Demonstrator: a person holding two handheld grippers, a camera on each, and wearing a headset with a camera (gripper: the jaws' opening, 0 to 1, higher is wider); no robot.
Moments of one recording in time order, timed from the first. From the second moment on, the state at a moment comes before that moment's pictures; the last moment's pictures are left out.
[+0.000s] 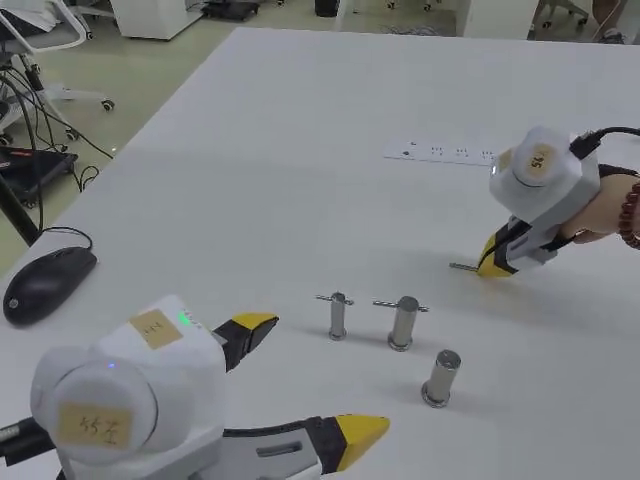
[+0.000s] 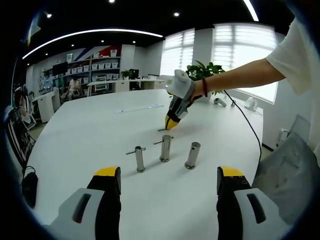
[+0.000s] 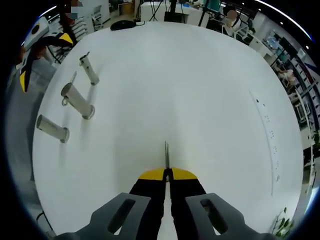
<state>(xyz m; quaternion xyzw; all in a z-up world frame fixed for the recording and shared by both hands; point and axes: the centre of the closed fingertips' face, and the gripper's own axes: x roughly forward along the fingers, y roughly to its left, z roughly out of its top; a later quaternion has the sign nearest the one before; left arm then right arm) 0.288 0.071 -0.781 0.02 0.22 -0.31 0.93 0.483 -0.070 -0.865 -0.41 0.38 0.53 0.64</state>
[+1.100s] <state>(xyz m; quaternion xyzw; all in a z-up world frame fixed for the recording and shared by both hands) 0.289 0.056 -0.763 -0.01 0.21 -0.33 0.92 0.409 -0.051 -0.784 -0.45 0.24 0.55 0.66</state>
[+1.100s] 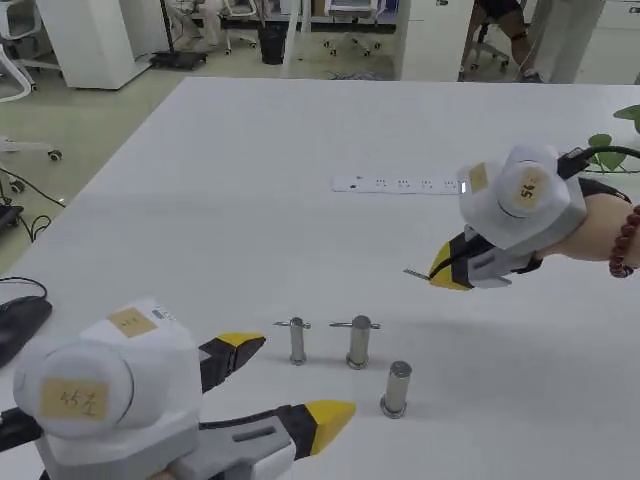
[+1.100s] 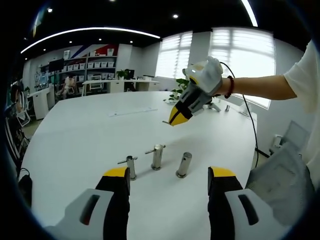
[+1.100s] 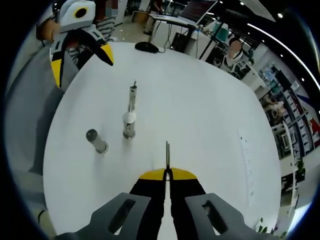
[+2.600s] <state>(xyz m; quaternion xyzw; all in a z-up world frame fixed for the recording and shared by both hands) 0.294 0.016 -0.749 -0.29 0.28 -0.34 0.85 0.298 0.013 -0.761 -0.48 0.13 0.63 0.60</state>
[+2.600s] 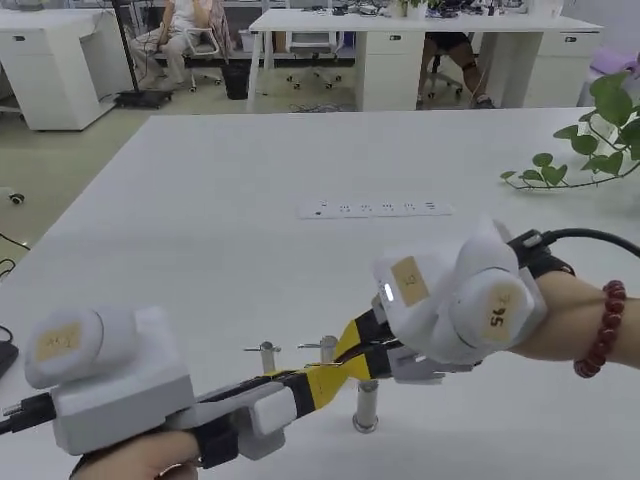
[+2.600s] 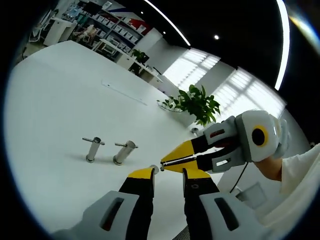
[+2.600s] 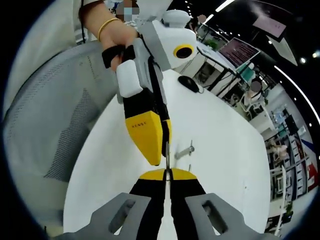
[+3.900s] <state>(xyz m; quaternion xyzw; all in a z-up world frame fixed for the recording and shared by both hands) 0.301 0.021 -0.755 -0.20 0.26 -0.34 0.88 0.294 0.015 -0.758 -0.42 0.14 0.63 0.63</state>
